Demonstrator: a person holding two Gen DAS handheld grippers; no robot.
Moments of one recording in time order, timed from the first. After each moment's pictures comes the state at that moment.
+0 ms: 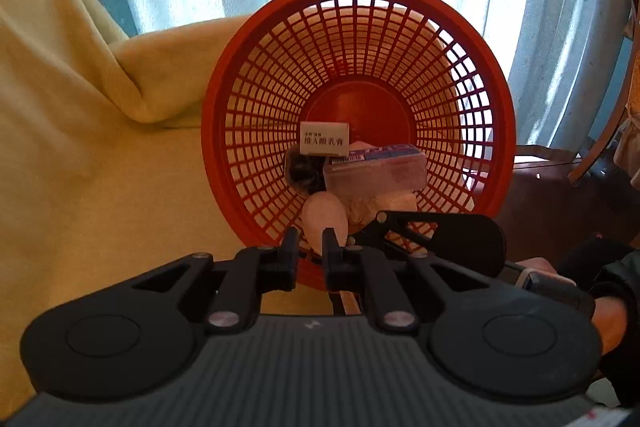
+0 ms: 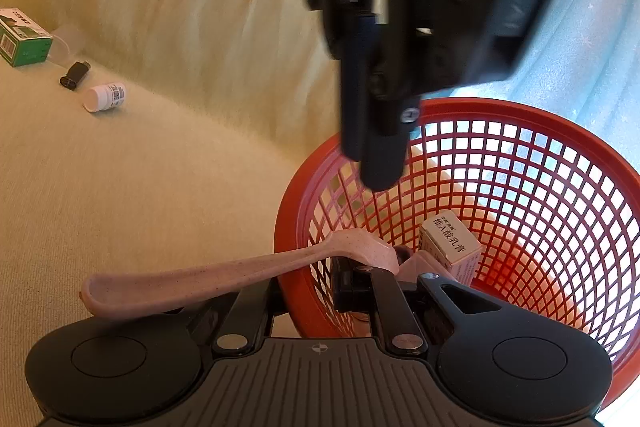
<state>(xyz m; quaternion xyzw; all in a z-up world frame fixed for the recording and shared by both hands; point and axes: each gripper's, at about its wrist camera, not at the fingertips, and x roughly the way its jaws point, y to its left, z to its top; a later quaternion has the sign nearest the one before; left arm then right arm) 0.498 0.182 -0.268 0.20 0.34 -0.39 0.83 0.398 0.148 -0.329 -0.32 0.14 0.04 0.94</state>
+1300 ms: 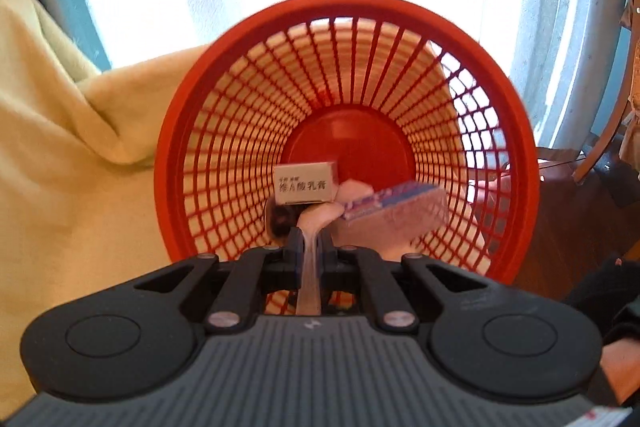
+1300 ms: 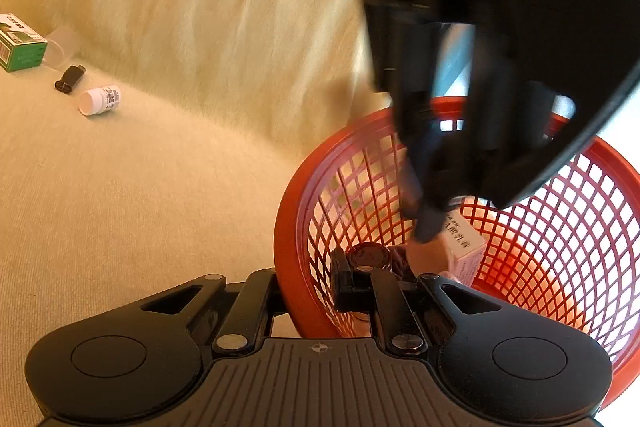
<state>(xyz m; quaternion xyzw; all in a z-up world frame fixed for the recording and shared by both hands) 0.520 0.122 -0.267 0.23 0.30 -0.41 0.83 0.403 0.147 -0.328 -0.31 0.14 0.04 0.94</state>
